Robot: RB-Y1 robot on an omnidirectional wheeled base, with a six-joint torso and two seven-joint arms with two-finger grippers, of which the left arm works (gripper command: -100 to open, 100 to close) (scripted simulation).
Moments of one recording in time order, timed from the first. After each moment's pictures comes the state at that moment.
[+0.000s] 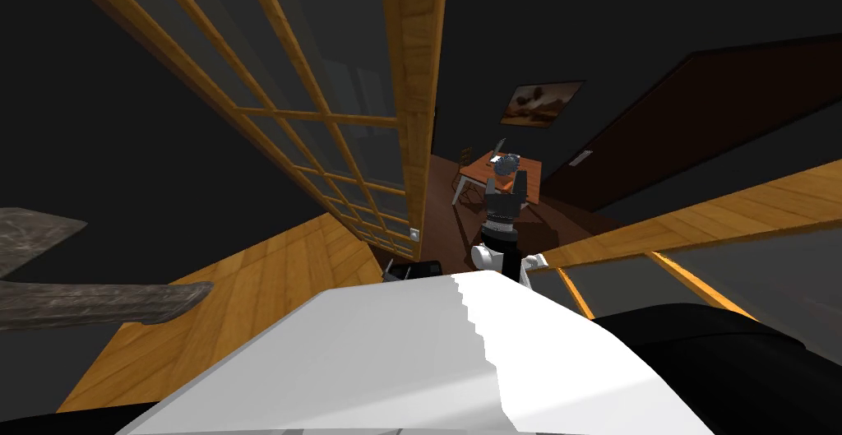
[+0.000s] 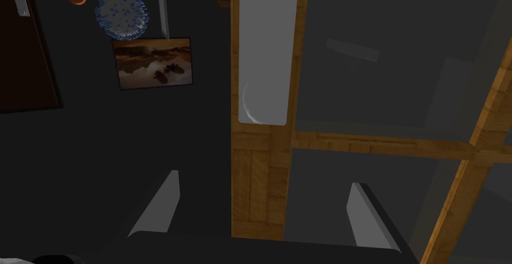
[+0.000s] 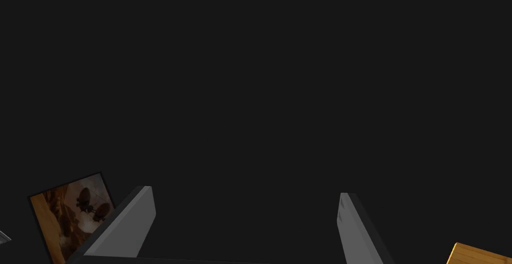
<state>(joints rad) 0.66 -0.01 -0.19 -1.15 -0.58 -1.07 -1.35</state>
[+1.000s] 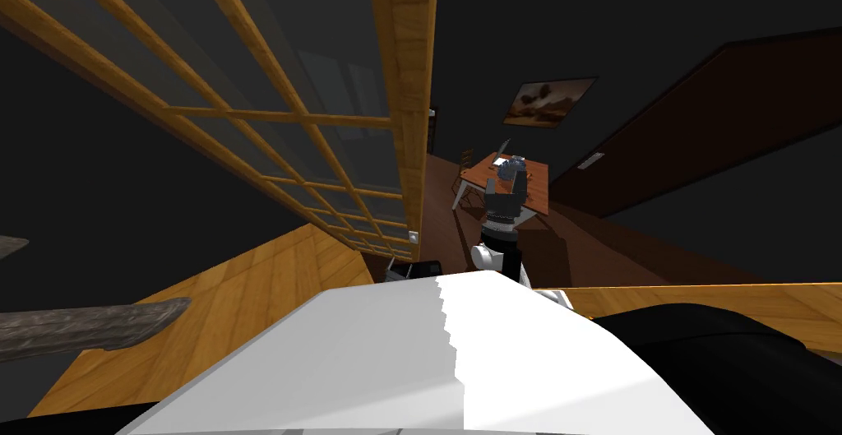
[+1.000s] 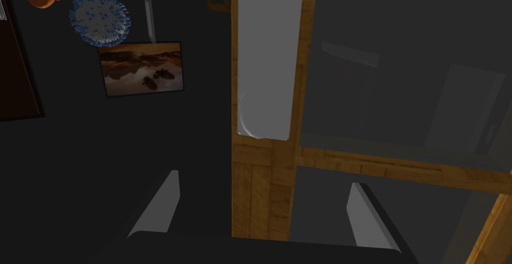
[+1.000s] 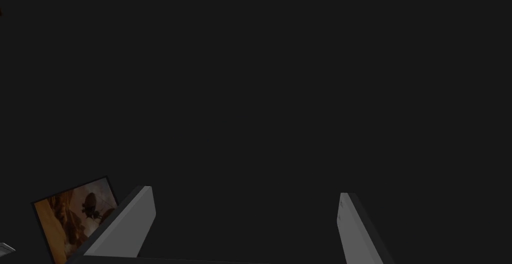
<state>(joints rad) 0.64 -0.02 -0.22 -1.15 -0.54 -1.03 -1.39</state>
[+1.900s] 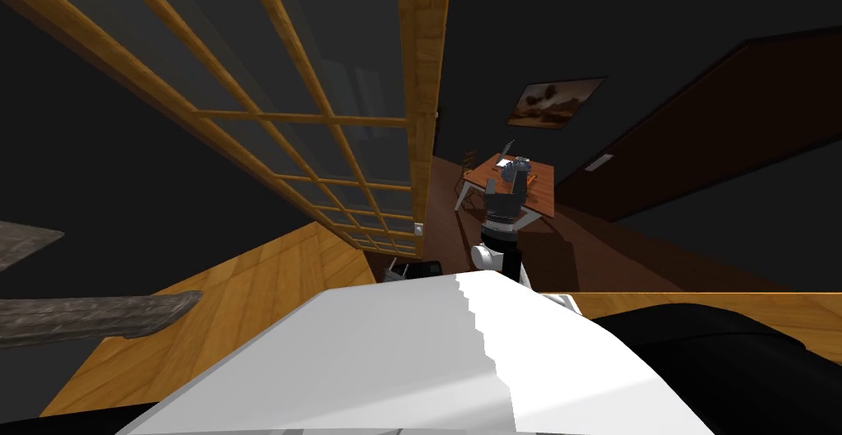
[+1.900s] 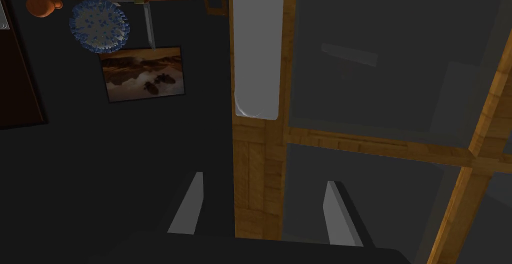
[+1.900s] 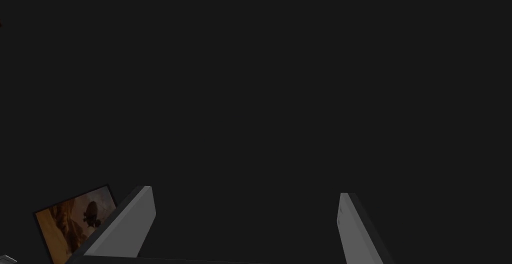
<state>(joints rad) 0.62 0.01 -0.23 -1.14 -0.54 -1.02 -1.38</state>
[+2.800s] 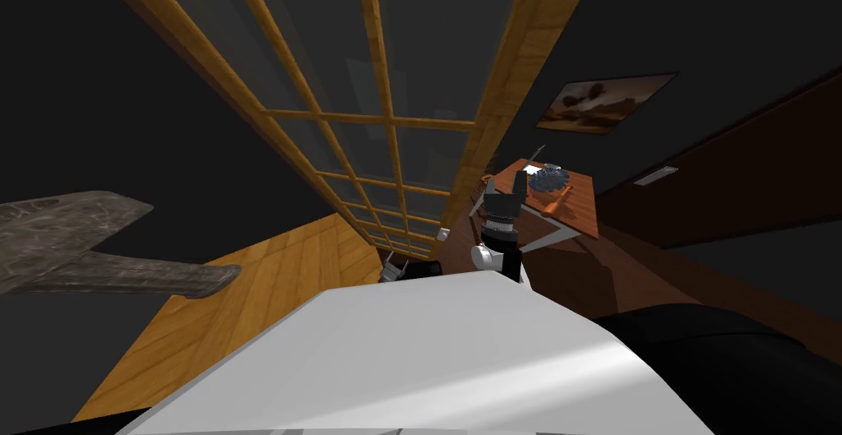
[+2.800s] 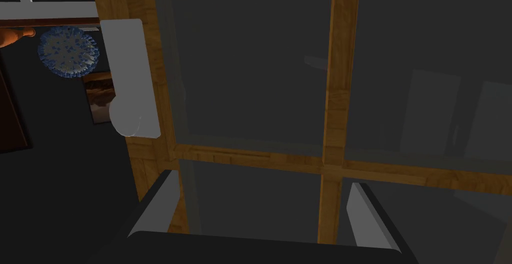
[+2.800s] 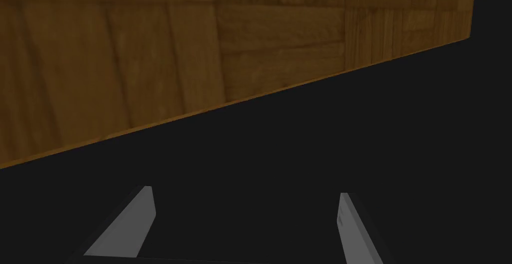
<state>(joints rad) 0.46 0.11 -0.27 -1.05 -0.50 -0.96 -1.37</state>
